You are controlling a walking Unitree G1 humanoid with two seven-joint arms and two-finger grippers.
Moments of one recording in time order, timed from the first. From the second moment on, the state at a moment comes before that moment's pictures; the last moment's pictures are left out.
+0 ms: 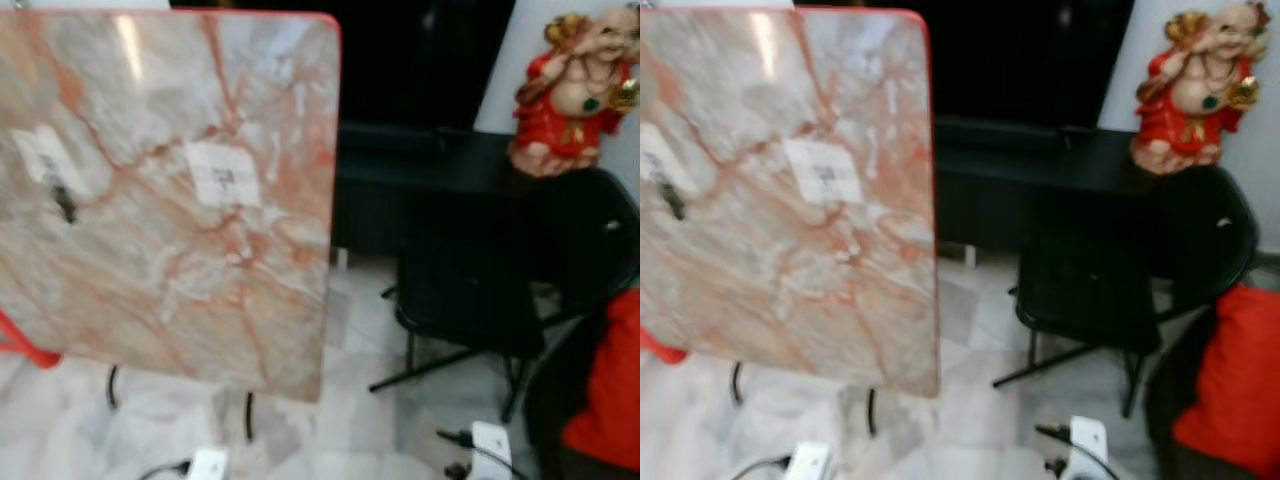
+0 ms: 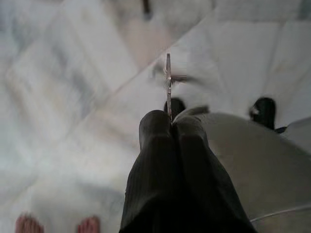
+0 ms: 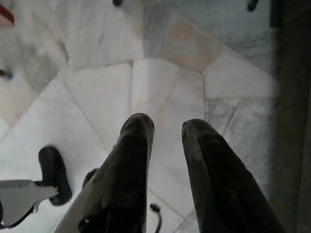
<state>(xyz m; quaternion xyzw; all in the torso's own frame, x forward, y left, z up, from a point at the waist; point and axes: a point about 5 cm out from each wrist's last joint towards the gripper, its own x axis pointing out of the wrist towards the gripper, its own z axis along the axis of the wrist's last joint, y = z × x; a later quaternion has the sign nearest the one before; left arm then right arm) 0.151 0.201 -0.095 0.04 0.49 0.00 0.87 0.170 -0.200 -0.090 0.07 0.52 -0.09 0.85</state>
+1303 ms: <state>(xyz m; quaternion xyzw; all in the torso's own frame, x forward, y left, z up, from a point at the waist) 0.283 0.197 0.057 0.12 0.00 -0.04 0.99 0.175 -0.196 -0.088 0.07 0.50 -0.09 0.86</state>
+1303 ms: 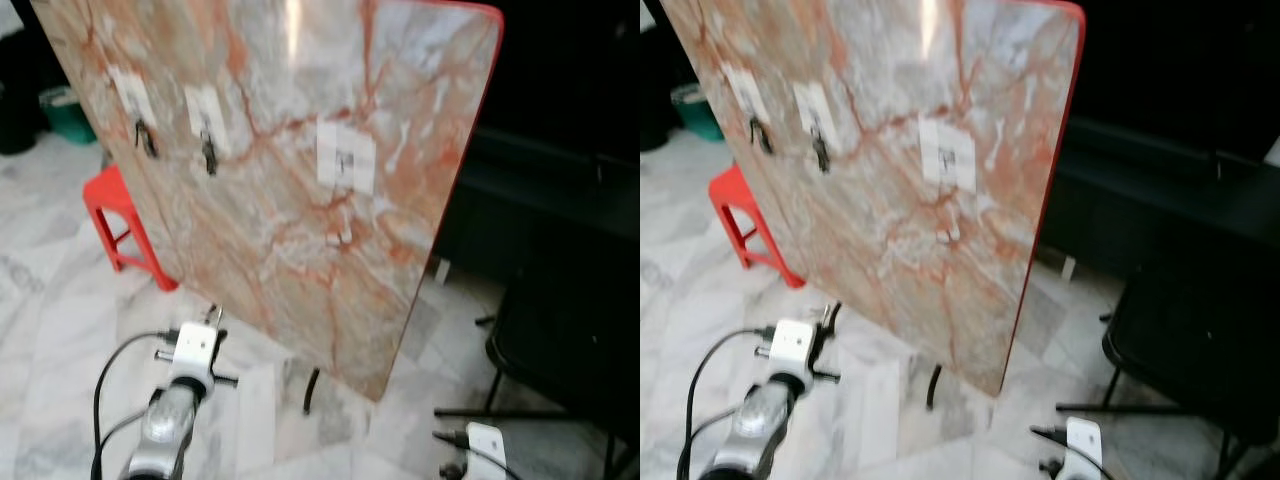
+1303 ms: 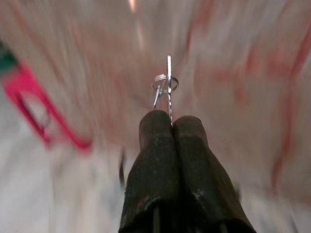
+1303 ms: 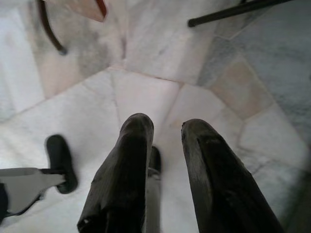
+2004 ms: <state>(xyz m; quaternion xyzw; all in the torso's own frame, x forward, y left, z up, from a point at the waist) 0.280 0.162 0.100 0.11 -0.05 -0.07 0.99 0.177 -0.197 -0.087 0.07 0.49 -0.09 0.86</state>
